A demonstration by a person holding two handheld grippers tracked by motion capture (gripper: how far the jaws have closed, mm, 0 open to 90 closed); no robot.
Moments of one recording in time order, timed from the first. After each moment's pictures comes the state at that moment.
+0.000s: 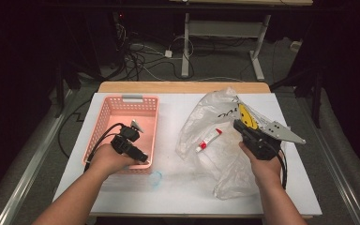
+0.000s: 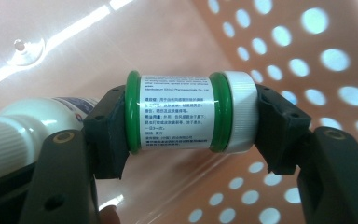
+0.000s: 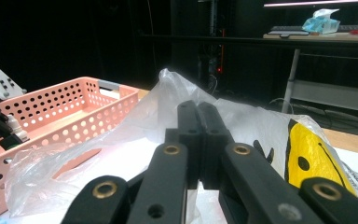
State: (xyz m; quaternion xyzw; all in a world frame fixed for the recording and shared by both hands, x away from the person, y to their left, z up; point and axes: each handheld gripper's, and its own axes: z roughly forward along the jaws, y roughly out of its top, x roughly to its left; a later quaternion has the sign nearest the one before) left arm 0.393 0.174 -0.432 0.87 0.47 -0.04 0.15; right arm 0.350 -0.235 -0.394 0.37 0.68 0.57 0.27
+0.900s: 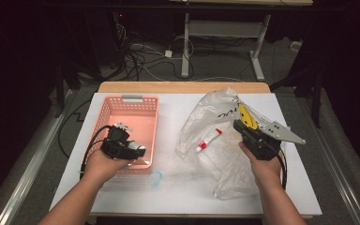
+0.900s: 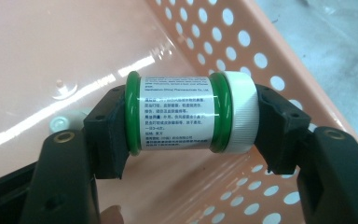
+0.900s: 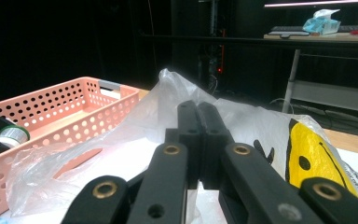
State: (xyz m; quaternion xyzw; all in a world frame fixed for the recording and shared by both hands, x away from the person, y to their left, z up) left arm 0.365 0.197 -0.419 0.84 0.47 0.03 0.29; right arm 0.349 -0.234 -0.394 0.37 0.68 0.57 0.27
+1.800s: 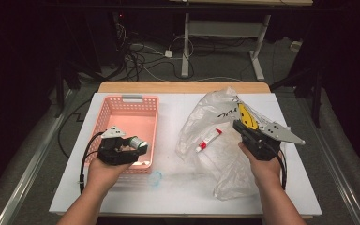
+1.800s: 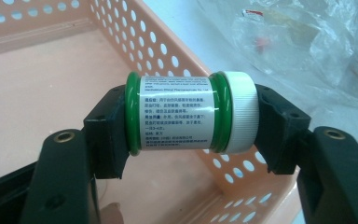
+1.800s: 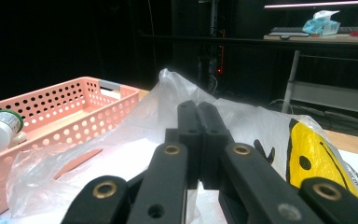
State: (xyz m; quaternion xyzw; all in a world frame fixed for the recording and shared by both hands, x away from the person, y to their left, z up) left arm 0.337 0.200 -0.418 0.79 0.44 0.10 0.42; right arm 0.349 -0.234 -0.395 0.37 0.68 0.57 0.28
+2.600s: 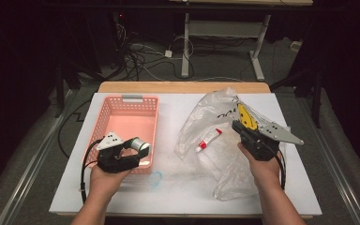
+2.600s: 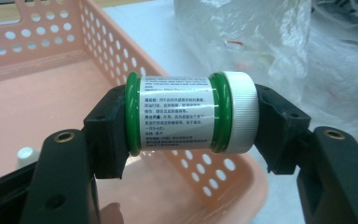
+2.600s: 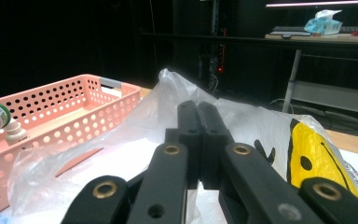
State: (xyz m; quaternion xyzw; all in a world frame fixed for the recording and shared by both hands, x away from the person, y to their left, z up) left arm 0.313 0.196 -0.420 0.76 0.42 0.12 0.48; right arm 0.348 -0.231 -0.396 0.37 0.68 0.57 0.28
